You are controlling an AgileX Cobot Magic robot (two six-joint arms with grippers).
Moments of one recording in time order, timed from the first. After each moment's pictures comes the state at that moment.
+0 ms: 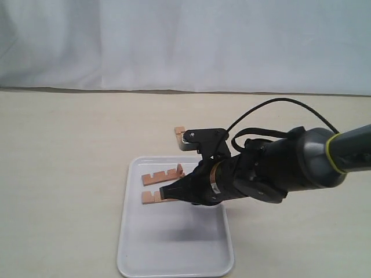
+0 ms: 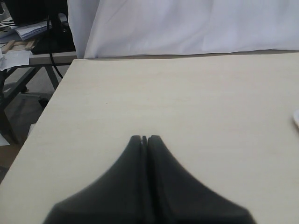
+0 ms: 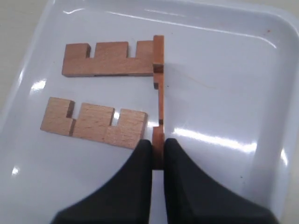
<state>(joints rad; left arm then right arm) 0.05 0.00 0.00 0.07 0.35 0.01 0.47 1.91 -0.94 -0.58 0.07 0.95</state>
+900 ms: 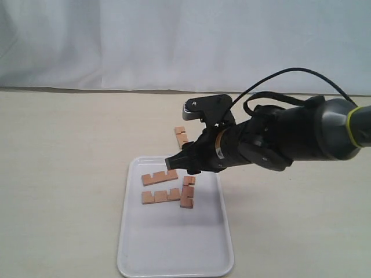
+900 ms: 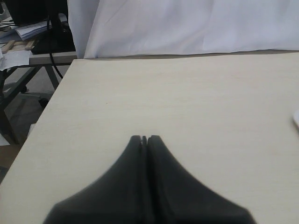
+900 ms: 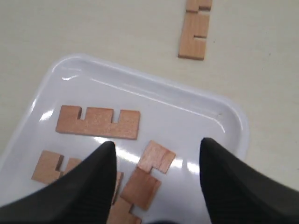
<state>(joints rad) 0.05 0.00 0.00 0.07 0.35 0.01 0.42 1.85 -1.04 -0.56 0.17 0.77</state>
